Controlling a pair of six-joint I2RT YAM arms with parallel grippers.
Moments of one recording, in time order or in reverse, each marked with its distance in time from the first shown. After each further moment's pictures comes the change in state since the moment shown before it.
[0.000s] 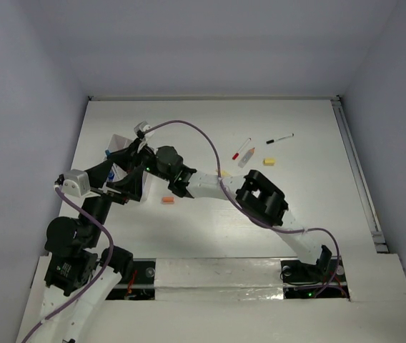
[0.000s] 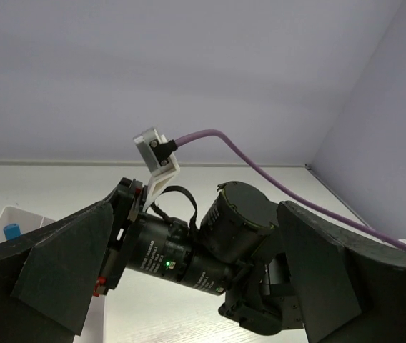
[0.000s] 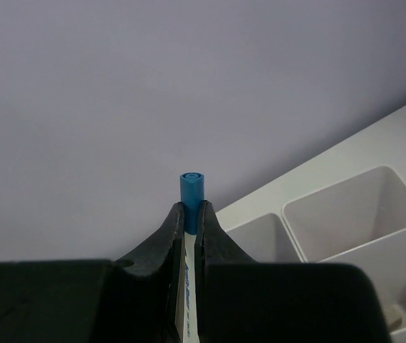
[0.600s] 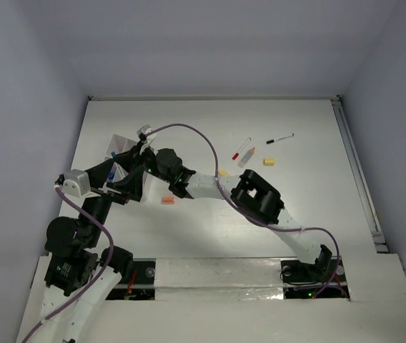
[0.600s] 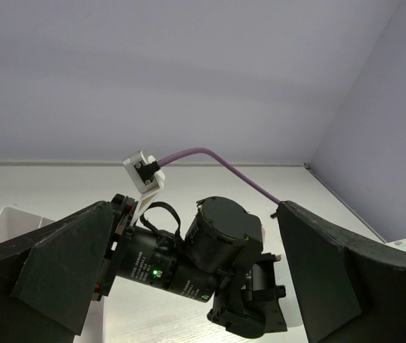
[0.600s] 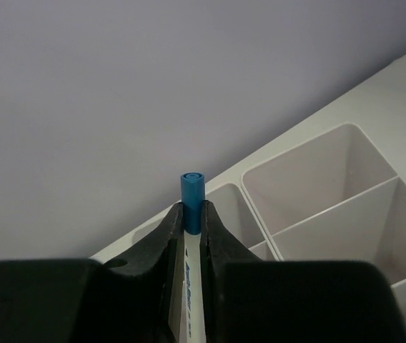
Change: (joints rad) left arm 0.002 0.000 0.000 0.000 0.009 -0.001; right arm -0.003 0.063 0.004 0.005 0.041 0.004
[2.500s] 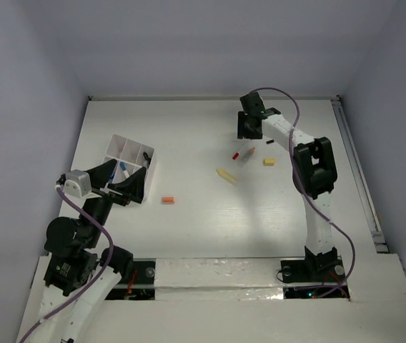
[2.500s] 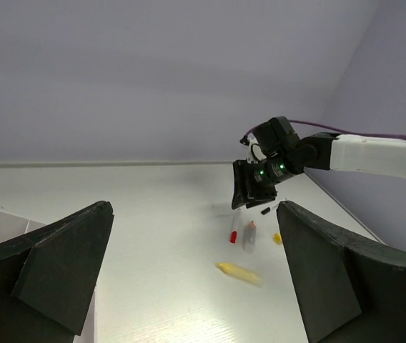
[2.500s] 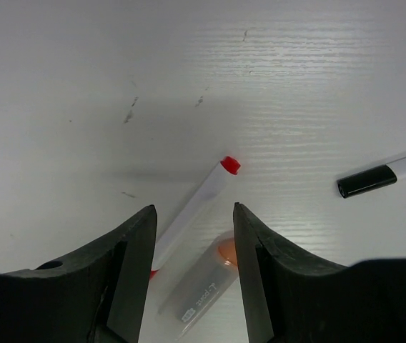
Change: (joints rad) left arm -0.019 0.000 0.000 0.000 0.018 -0.004; right arm -0.686 -0.243 -0.043 -1.341 0.259 -0.078
